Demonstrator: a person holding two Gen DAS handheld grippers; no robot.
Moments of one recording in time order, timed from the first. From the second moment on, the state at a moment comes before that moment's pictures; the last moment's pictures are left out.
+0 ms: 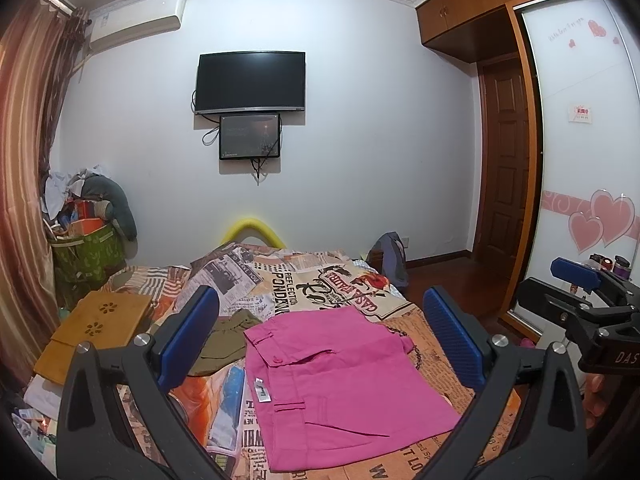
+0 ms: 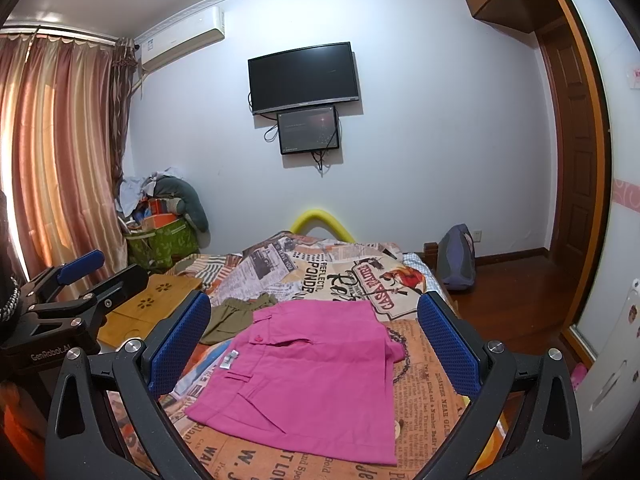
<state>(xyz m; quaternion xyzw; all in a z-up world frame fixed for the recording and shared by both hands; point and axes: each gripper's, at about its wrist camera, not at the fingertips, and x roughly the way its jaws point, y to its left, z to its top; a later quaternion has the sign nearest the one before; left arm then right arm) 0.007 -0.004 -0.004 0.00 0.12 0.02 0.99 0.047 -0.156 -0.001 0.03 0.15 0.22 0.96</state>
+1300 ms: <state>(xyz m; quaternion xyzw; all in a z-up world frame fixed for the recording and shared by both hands) 0.044 0.007 -0.026 -0.01 0.16 0.02 0.99 0.083 -0.164 -0.039 0.00 0.20 0.18 0.96</state>
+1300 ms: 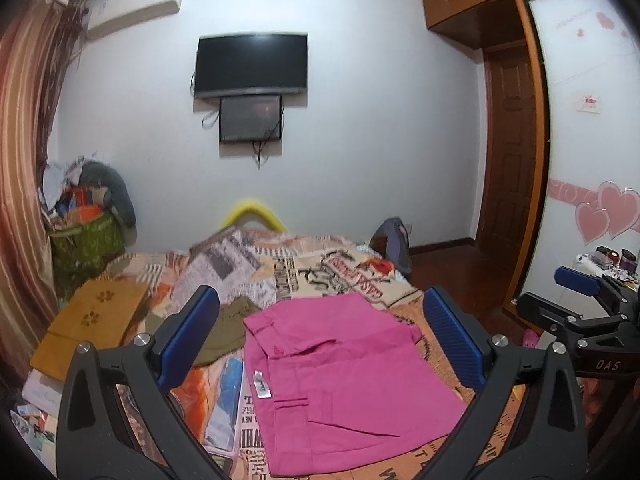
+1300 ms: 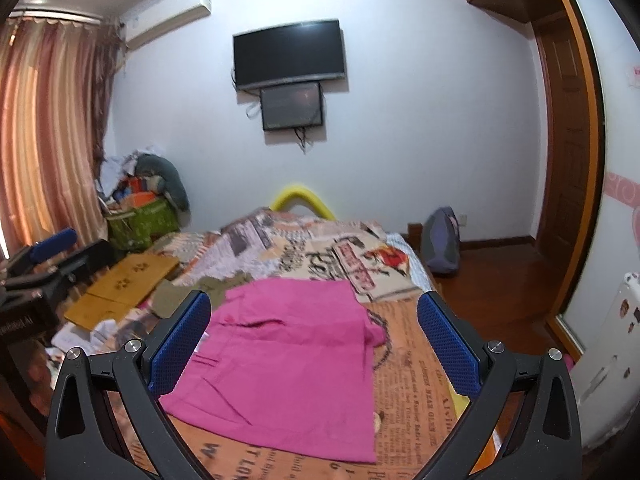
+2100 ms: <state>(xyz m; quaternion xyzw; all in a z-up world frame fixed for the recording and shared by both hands) 0.193 0.092 -0.202 -0.02 0.42 0.04 0.91 0.207 -0.180 -0.176 0.00 0.41 0.18 0.89</state>
